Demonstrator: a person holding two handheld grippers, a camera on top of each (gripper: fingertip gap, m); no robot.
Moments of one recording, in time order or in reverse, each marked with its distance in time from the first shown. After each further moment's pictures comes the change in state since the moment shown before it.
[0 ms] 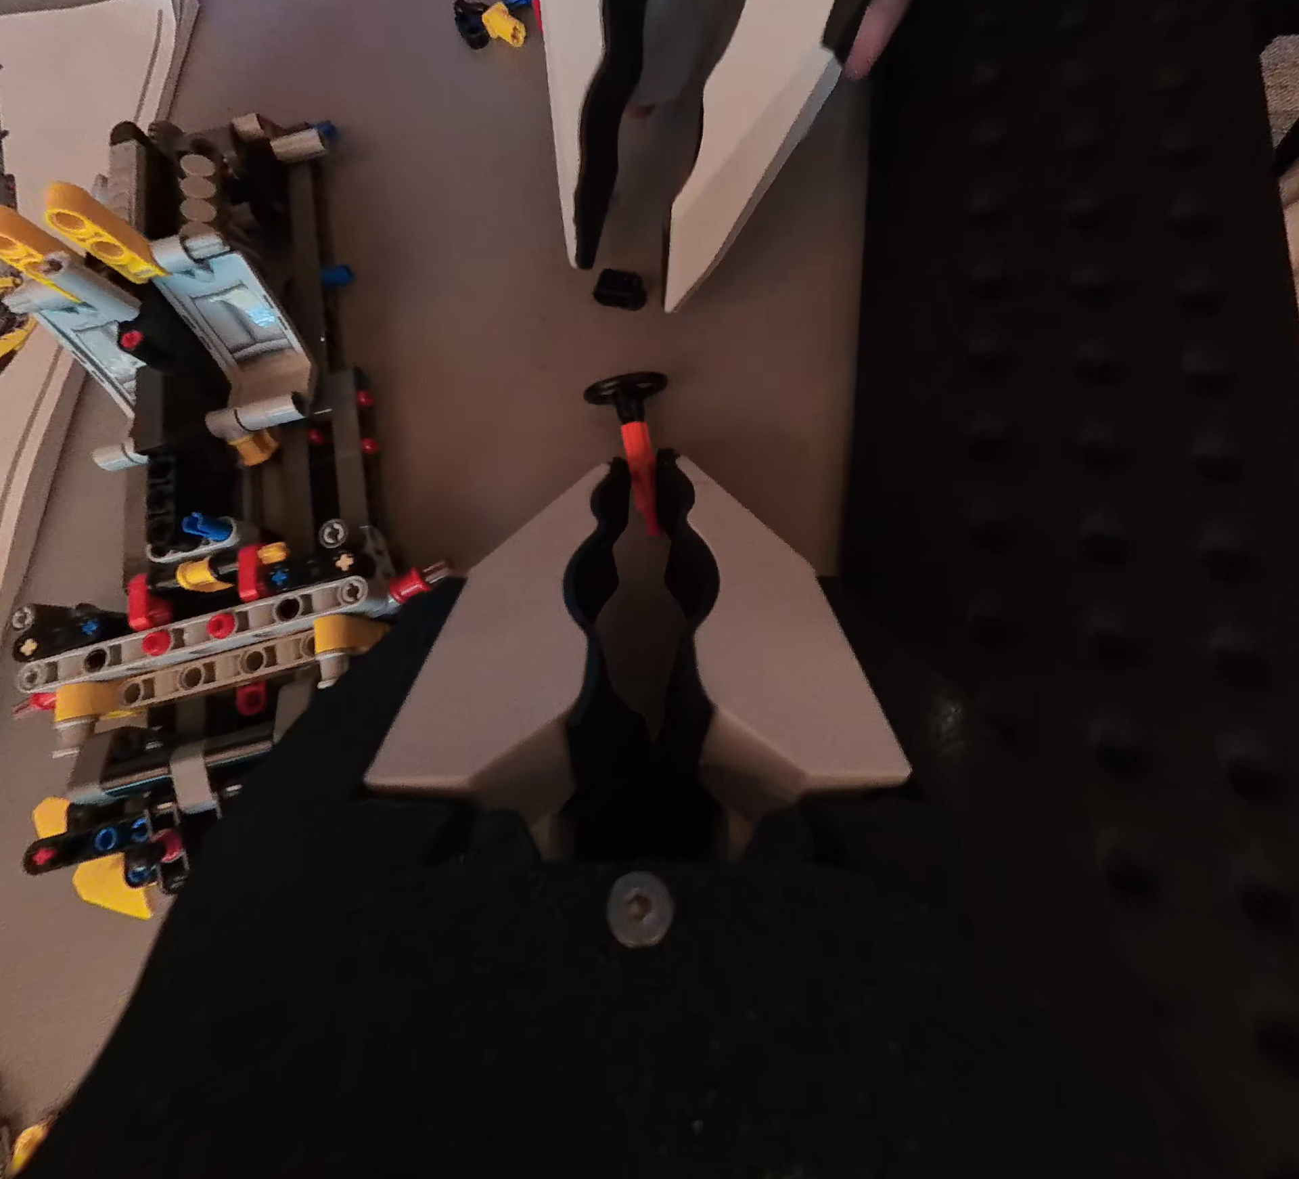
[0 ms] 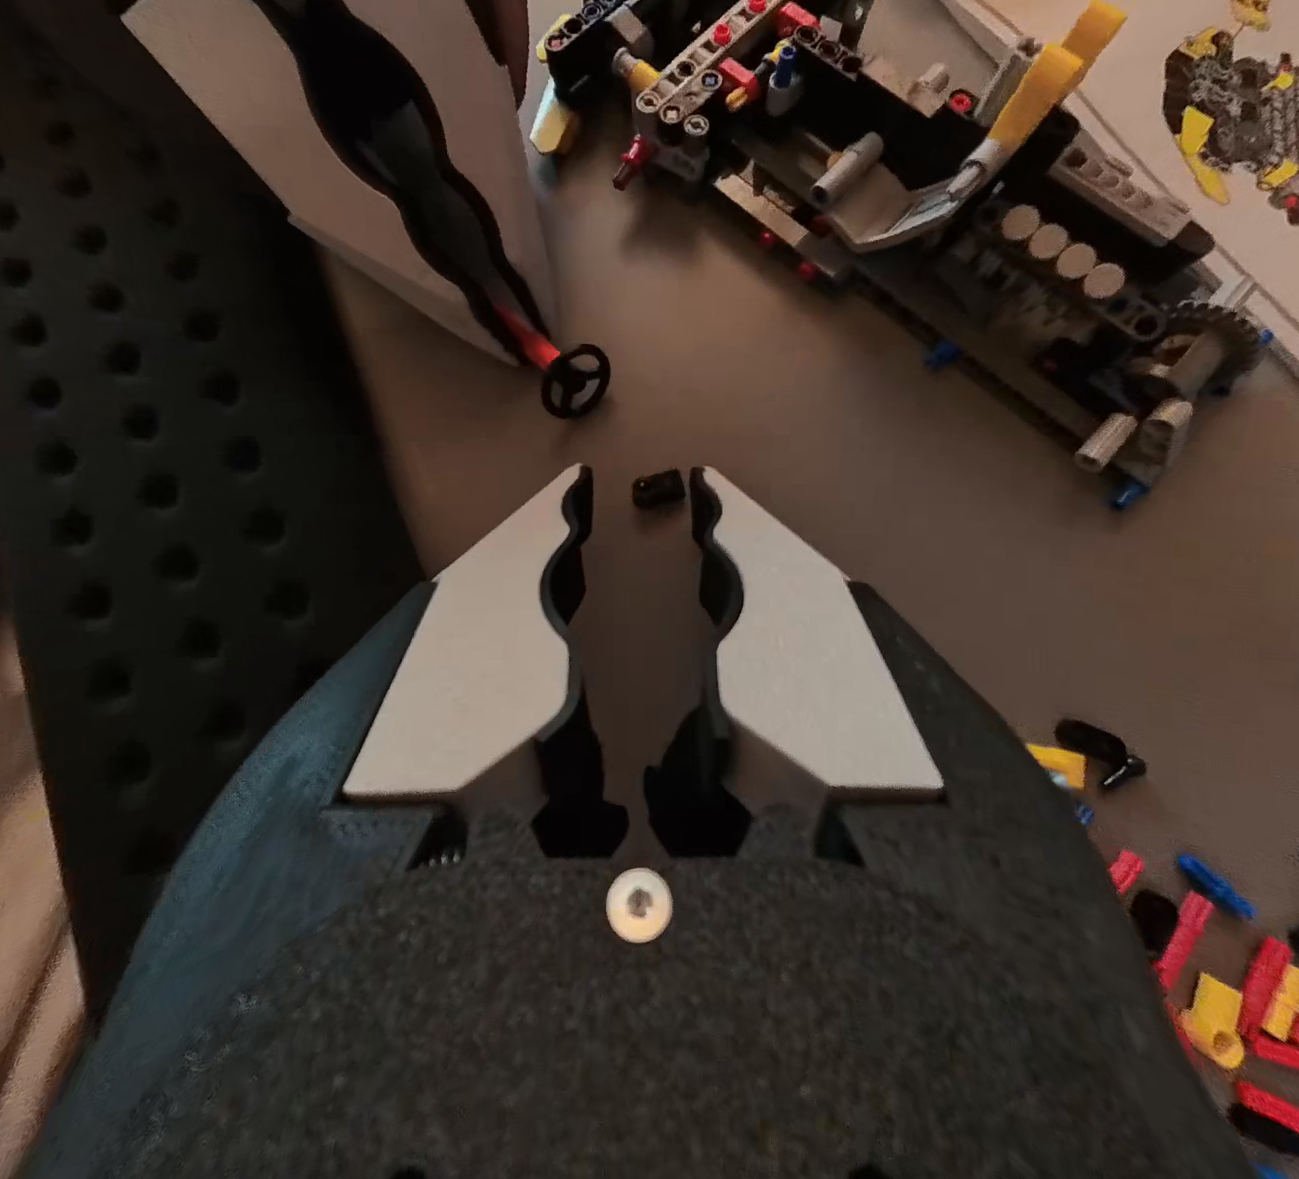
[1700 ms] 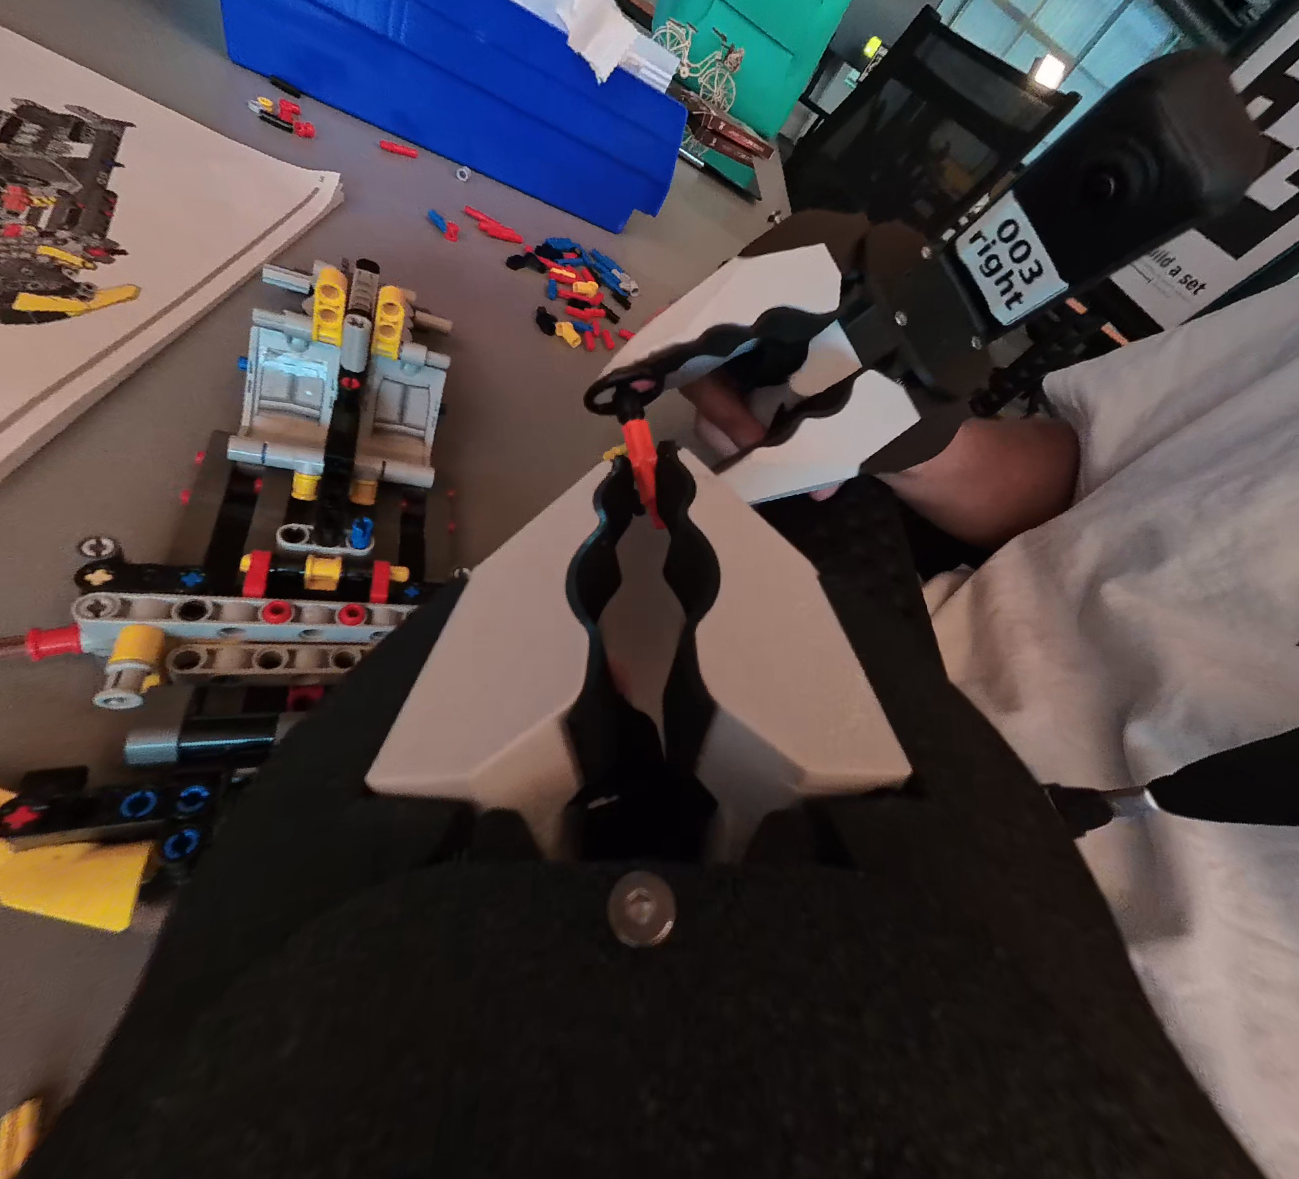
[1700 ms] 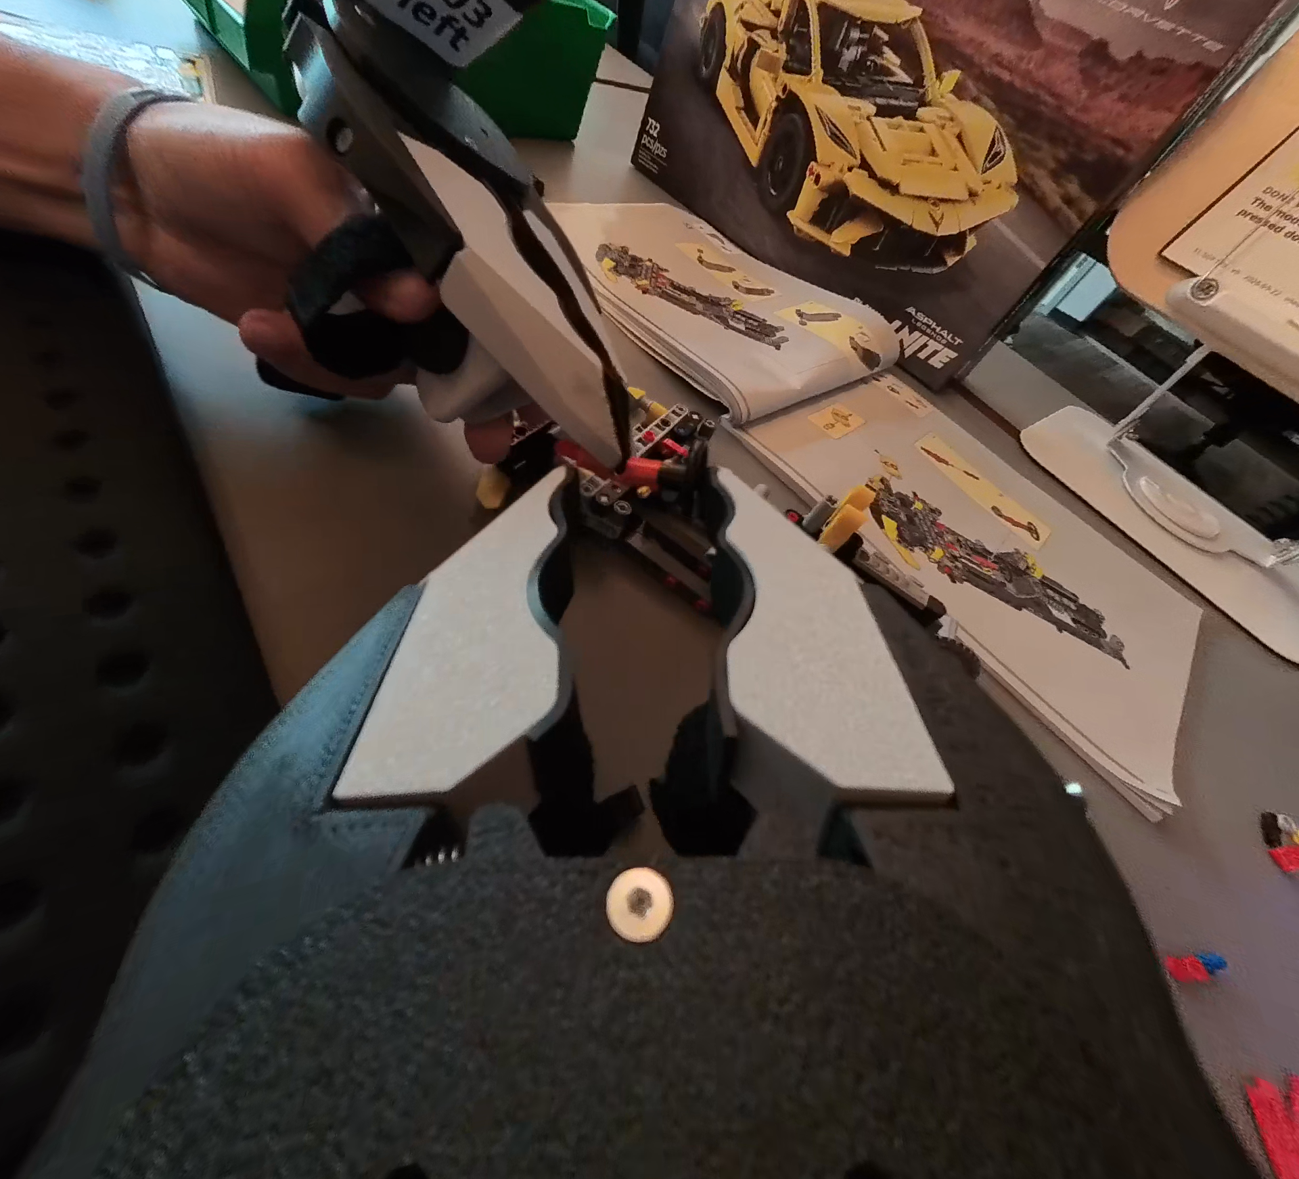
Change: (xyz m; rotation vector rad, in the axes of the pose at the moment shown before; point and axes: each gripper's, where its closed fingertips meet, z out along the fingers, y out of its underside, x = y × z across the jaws) left arm -0.044 -0.049 -0.053 0.468 0.276 -0.510; right arm 0.000 -0.098 -0.003 0.463 0.341 -0.192
